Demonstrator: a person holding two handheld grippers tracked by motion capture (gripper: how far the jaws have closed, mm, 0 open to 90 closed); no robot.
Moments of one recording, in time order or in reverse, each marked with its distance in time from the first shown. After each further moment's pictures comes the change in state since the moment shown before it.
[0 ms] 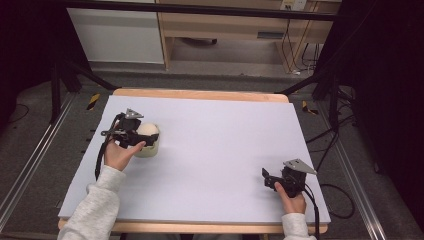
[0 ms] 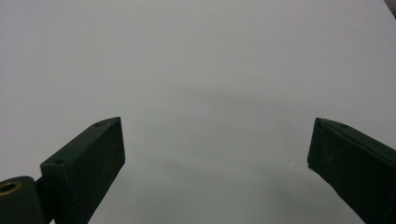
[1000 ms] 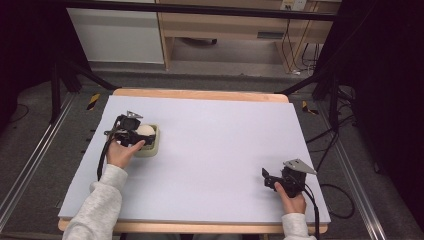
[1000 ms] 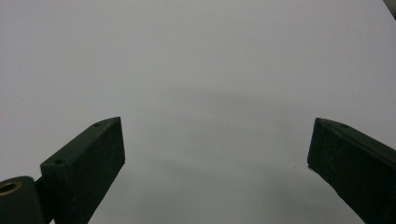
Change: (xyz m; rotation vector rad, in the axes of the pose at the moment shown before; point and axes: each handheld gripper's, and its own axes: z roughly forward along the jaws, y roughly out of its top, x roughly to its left) left arm 0.021 -0.013 0.035 0.061 0.034 -0.054; right arm 0.000 0.000 0.000 0.000 0.001 -0.002
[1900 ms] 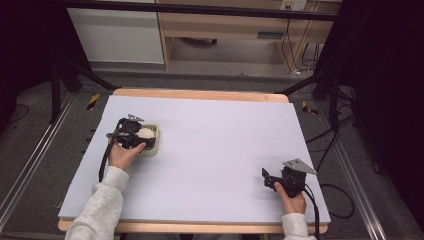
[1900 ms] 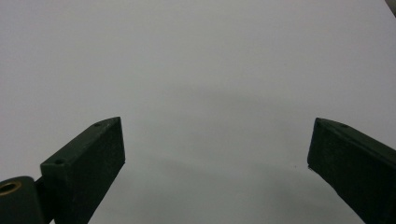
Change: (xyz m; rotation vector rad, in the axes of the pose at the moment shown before) left arm 0.003 -0.010 0.016 0.041 0.018 -0.005; right arm 0.000 0.000 0.000 0.000 0.000 -0.004
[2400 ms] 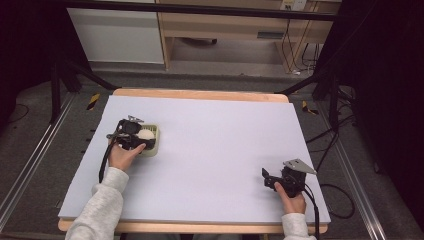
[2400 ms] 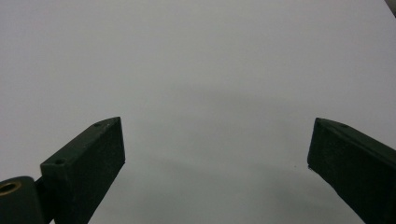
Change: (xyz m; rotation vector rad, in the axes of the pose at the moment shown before) left arm 0.002 -0.003 0.002 0.003 -0.008 -0.006; right arm 0.000 0.000 0.000 0.001 0.001 0.001
